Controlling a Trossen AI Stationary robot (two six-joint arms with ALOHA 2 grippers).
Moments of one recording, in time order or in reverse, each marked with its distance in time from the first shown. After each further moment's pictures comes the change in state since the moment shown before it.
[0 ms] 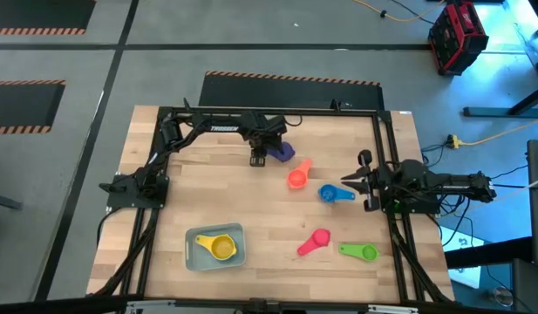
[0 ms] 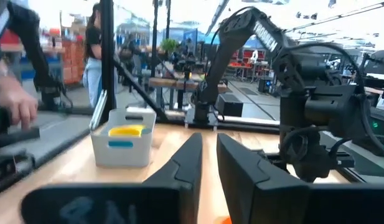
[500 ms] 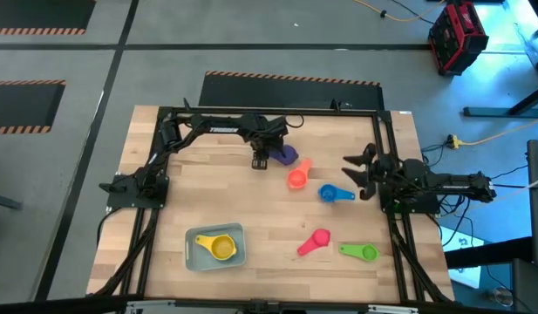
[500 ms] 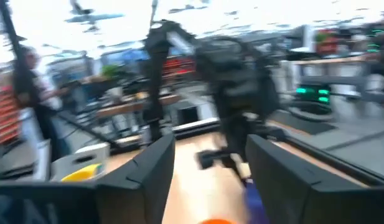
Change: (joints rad) left arm -0.010 -0.027 -0.002 0.022 0.037 -0.010; right arm -0.001 0.000 0.000 0.027 0.328 0.212
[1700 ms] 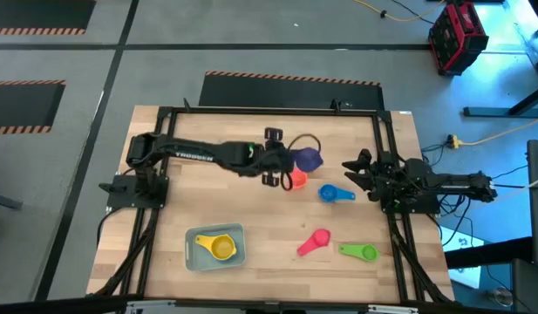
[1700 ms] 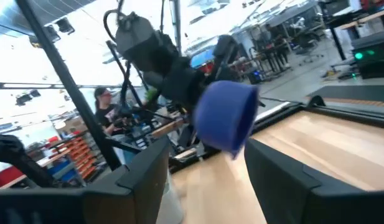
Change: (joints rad) left arm -0.407 -0.291 0.003 0.176 -0.566 -0.008; right arm 0.000 0.013 0.002 0.068 -0.171 0.303
